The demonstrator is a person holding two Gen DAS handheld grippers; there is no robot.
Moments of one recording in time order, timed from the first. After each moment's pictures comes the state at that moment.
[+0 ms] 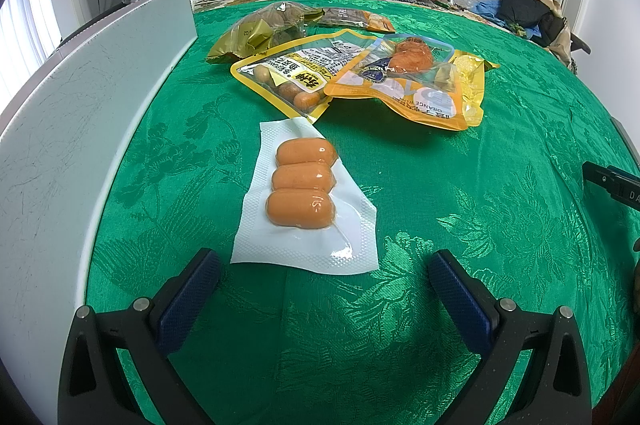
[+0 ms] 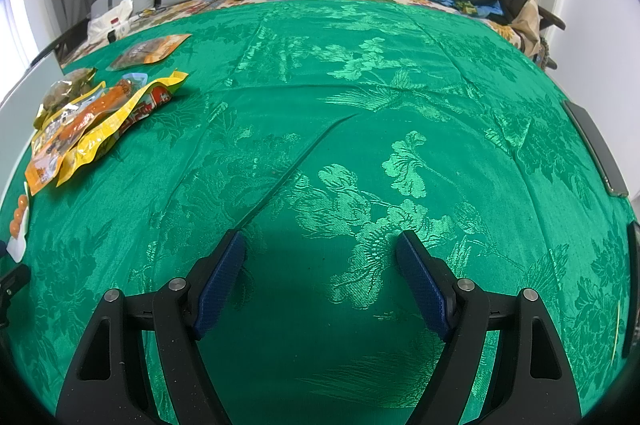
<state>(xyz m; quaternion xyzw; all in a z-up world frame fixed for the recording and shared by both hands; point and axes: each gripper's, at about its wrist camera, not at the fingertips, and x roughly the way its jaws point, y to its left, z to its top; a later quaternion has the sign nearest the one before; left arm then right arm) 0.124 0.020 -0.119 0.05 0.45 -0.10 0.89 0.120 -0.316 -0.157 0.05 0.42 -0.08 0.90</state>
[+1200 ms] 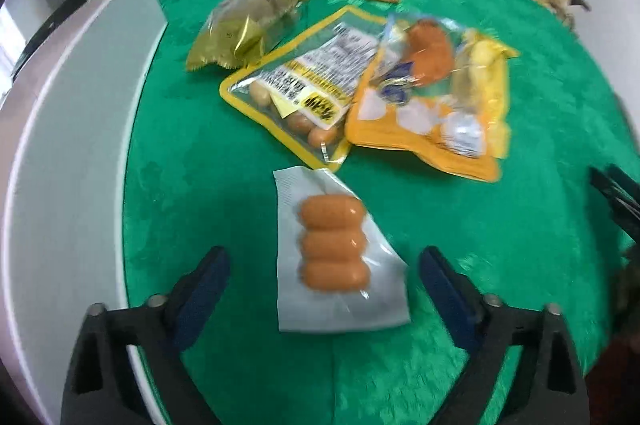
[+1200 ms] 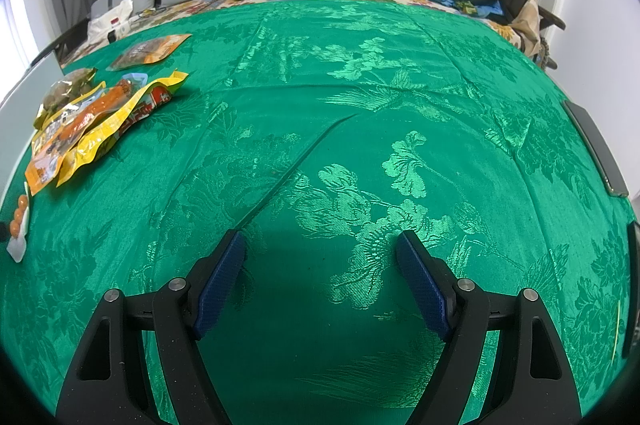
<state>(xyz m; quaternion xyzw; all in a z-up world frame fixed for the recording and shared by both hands) 0.192 0.018 -0.098 0.09 0.56 -0.12 0.81 0.120 -0.316 -0.157 0.05 0.42 -0.08 0.90</state>
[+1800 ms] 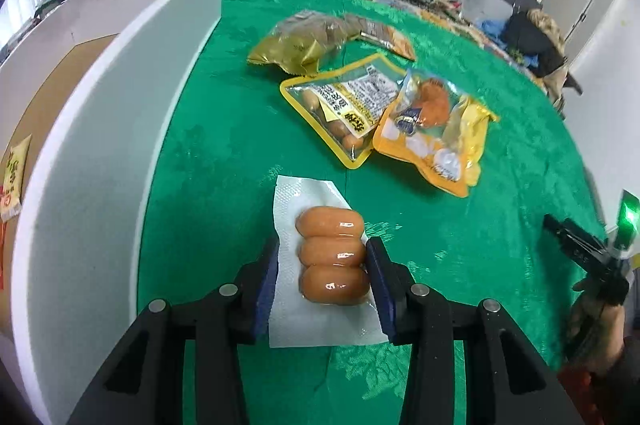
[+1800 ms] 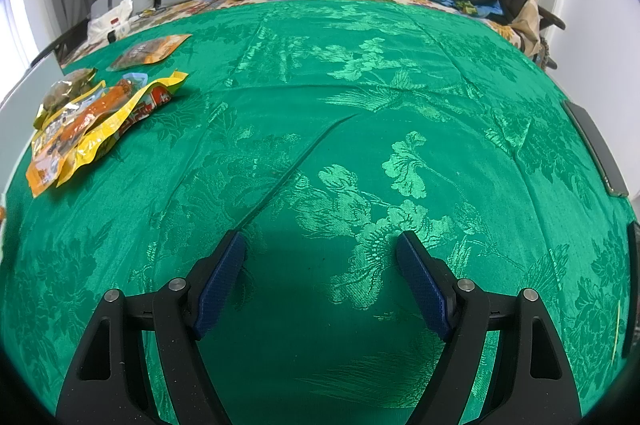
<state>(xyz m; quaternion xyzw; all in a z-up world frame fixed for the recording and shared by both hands) 0.152 0.078 -0.071 -0.05 0.50 -0.14 0.85 0.122 -0.316 -0.157 0.05 0.42 -0.09 0.90</state>
